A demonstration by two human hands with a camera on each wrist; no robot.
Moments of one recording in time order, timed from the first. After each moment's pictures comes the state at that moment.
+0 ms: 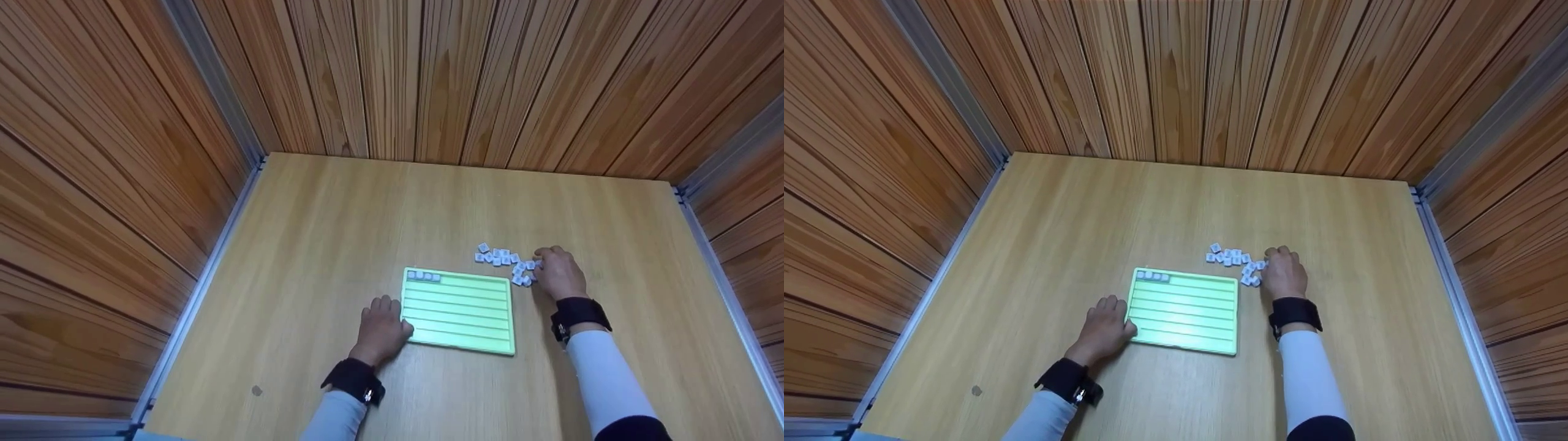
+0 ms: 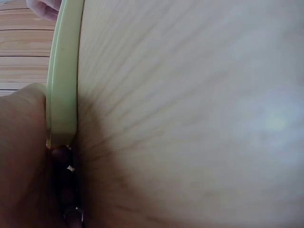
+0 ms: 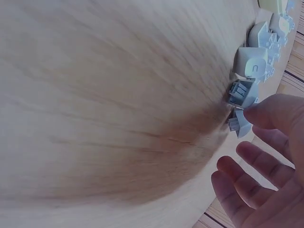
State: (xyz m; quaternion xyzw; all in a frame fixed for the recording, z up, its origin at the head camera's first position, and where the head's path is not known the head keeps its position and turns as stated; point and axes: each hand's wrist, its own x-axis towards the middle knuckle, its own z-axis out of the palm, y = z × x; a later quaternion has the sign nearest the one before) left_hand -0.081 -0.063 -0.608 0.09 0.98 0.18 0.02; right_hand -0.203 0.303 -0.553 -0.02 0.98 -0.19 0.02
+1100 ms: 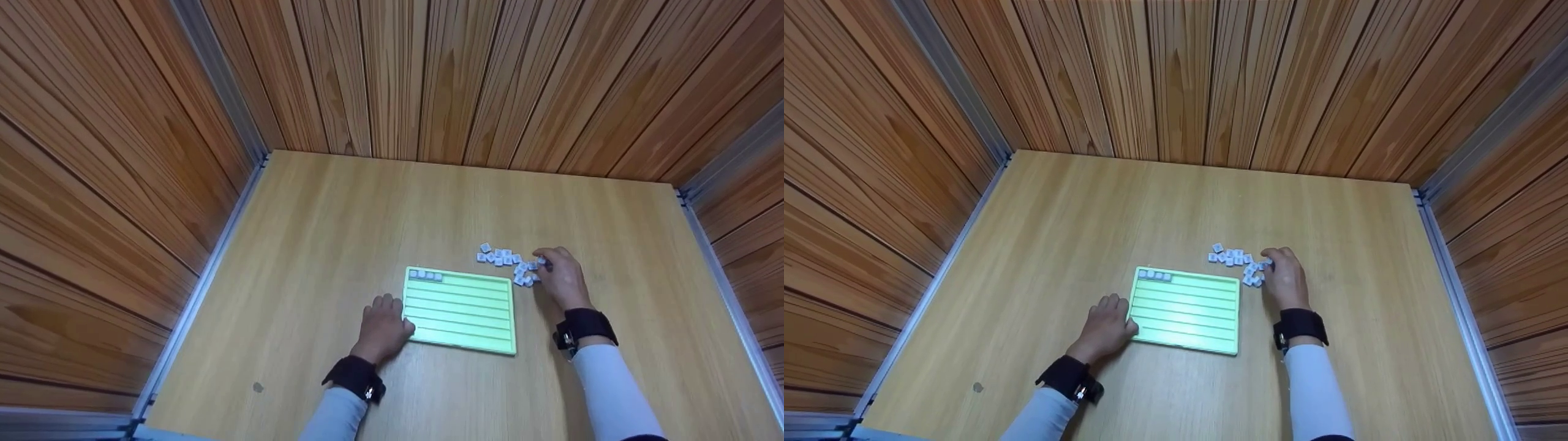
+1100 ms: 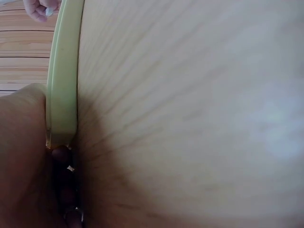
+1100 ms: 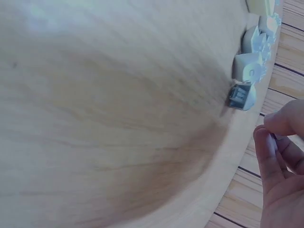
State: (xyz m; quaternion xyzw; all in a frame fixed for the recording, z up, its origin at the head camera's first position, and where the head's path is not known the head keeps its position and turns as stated) left_hand -0.080 -0.064 -0.607 0.10 0.98 0.18 -0.02; right_hand -0.192 0.305 -0.560 -0.03 0.95 -0.31 -0.04
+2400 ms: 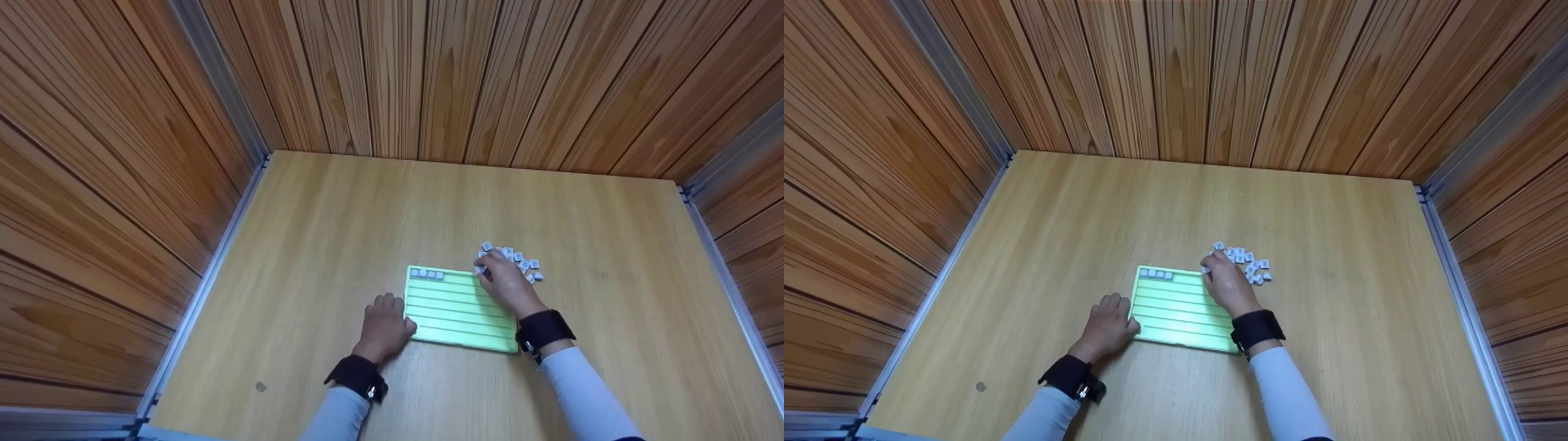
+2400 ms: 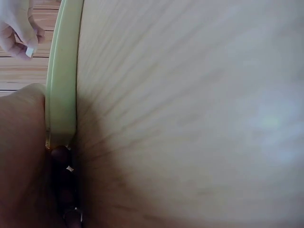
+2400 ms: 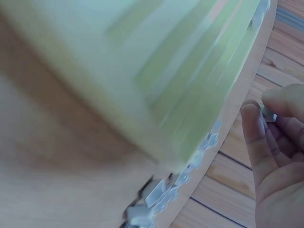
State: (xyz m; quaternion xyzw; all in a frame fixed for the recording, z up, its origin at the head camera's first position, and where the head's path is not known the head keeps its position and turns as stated) left_hand -0.079 -0.064 -0.597 0.09 0.98 0.17 0.01; right_hand -0.172 0.204 -0.551 -0.20 0.93 -0.30 -0.02
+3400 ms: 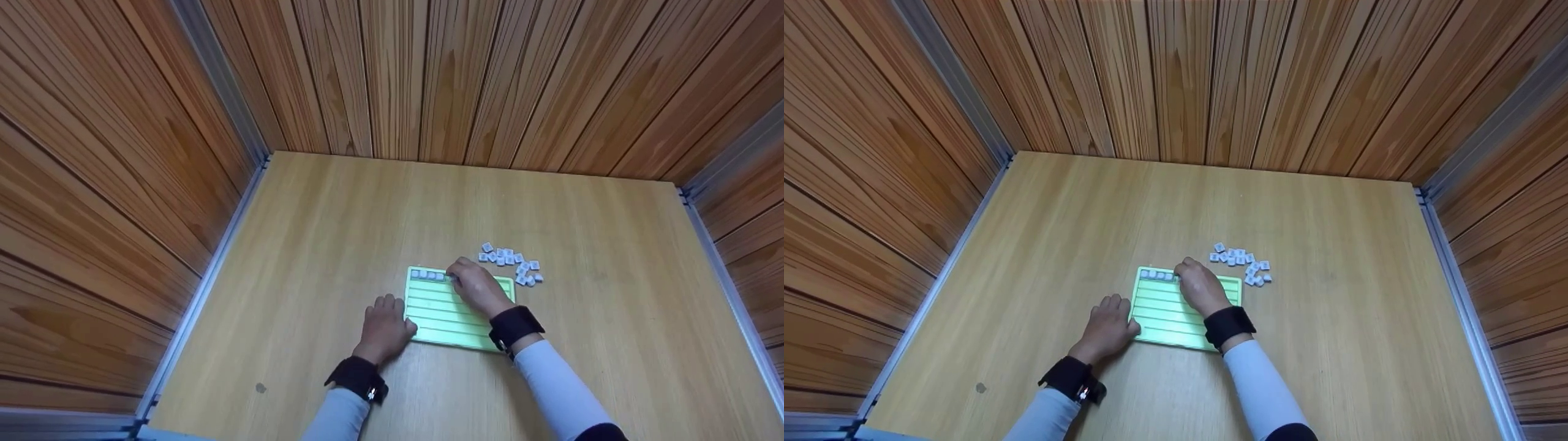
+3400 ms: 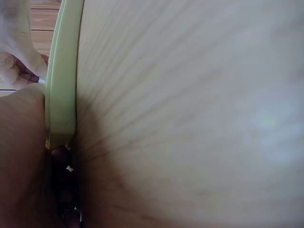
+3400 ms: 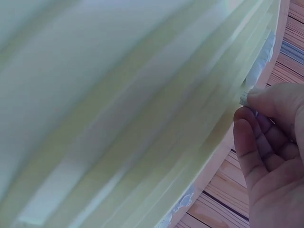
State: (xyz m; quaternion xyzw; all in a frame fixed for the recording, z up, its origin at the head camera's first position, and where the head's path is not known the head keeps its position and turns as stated) left_hand -0.080 -0.064 -0.597 0.09 0.98 0.17 0.01; right_hand -0.174 0.157 -0.561 -0.27 0.93 -0.26 0.00
